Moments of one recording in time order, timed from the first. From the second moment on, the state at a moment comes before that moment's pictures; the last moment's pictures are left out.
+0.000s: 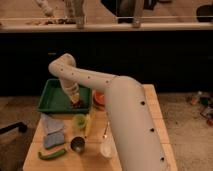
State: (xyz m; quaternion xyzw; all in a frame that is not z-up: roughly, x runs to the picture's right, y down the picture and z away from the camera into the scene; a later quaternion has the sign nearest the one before) arm -0.183 0.063 0.856 -0.35 -0.12 -0.34 0.87
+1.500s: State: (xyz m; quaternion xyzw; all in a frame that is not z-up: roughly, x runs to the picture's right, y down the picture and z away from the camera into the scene) arm -0.183 0.064 0.855 -0.35 -0.12 -0.34 0.87
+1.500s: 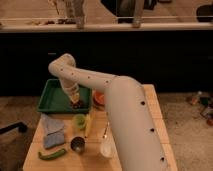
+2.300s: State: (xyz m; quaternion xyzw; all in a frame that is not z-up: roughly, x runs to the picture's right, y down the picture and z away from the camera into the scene) arm -0.183 0.064 0.855 -0.35 -0.12 -0.34 0.87
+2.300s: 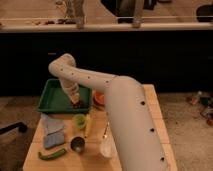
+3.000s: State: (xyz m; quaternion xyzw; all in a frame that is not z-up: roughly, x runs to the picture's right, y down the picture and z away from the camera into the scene) arm -0.183 0.064 0.855 -0.35 -0.12 -0.34 0.87
